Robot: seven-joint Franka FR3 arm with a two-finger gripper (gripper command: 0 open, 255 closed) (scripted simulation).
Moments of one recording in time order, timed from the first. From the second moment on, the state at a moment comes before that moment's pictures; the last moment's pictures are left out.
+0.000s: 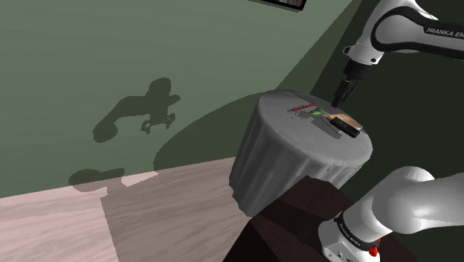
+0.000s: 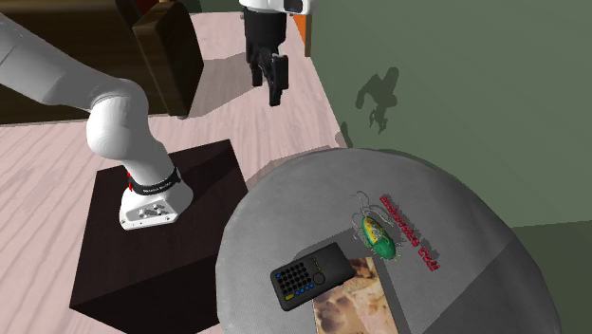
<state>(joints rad) -0.04 -0.60 -0.28 -2.28 -0.18 1.61 -0.35</state>
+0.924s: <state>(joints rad) -0.04 -0.12 -0.57 -2.01 -0.14 1.77 -0.82</state>
